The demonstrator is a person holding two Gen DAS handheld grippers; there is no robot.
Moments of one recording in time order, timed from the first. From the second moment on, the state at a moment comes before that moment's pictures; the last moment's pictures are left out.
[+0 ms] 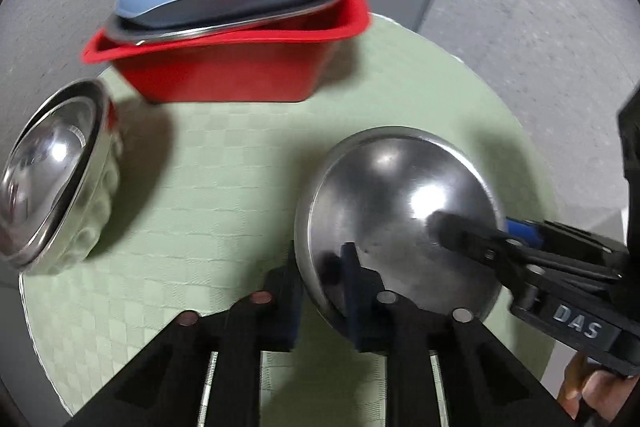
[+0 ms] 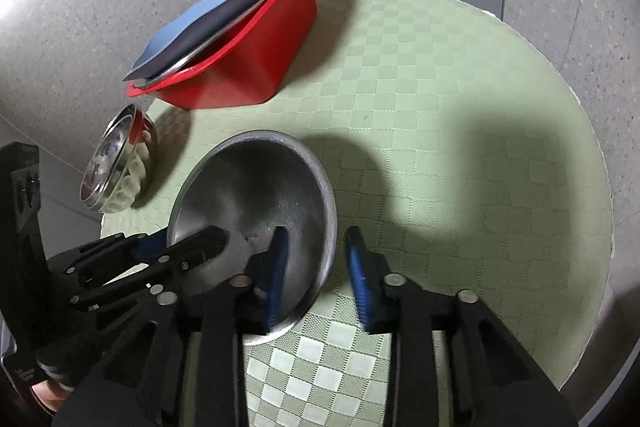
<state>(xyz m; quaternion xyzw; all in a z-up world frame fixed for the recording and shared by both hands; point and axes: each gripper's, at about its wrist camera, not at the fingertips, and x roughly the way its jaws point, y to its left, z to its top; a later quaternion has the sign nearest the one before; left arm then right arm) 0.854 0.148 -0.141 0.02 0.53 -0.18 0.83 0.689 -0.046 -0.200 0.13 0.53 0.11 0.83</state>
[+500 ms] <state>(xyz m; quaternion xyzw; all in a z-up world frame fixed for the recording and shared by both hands) 0.849 0.242 -0.068 0.00 0.46 -0.19 0.87 0.686 0.025 -0.128 0.13 0.47 0.12 0.87</state>
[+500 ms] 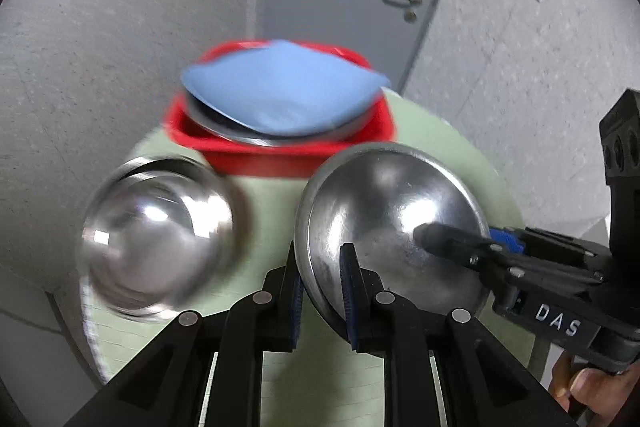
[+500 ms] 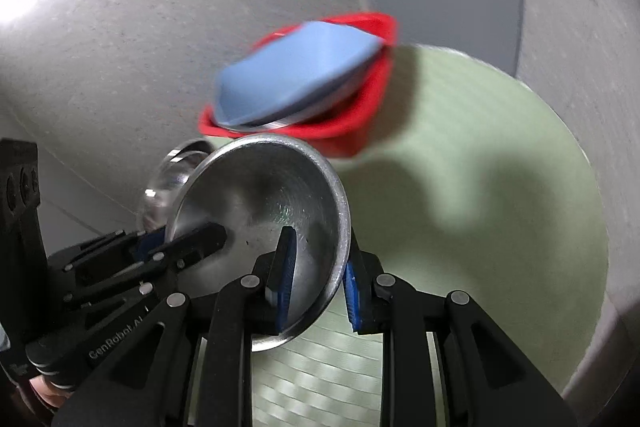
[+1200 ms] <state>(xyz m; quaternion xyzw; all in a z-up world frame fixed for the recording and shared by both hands) 0.895 0.374 -0.086 -0.02 0.49 -0.14 0.86 0.749 0.175 -0.146 0.06 0.50 0.14 0.85</state>
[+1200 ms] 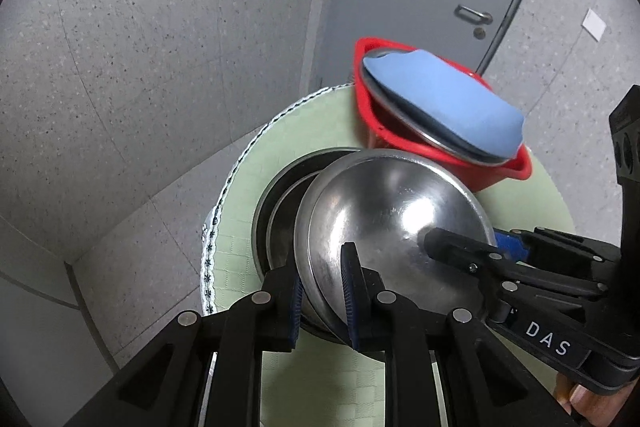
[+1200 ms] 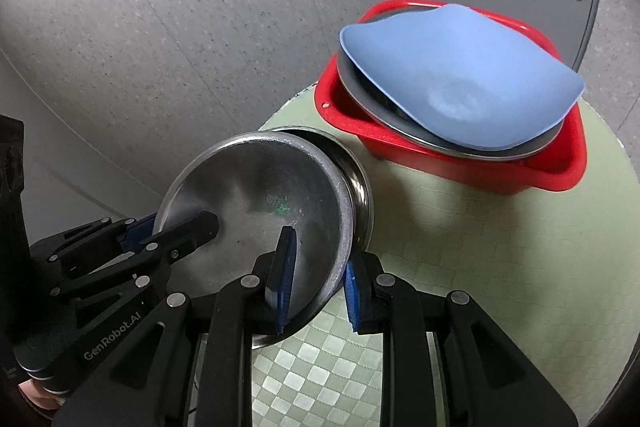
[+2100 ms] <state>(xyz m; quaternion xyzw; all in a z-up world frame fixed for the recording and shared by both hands) 0.915 0.369 -0.096 -0.02 0.49 -0.12 0.86 0.753 0.185 -0.151 0.04 0.51 0.14 0.85</state>
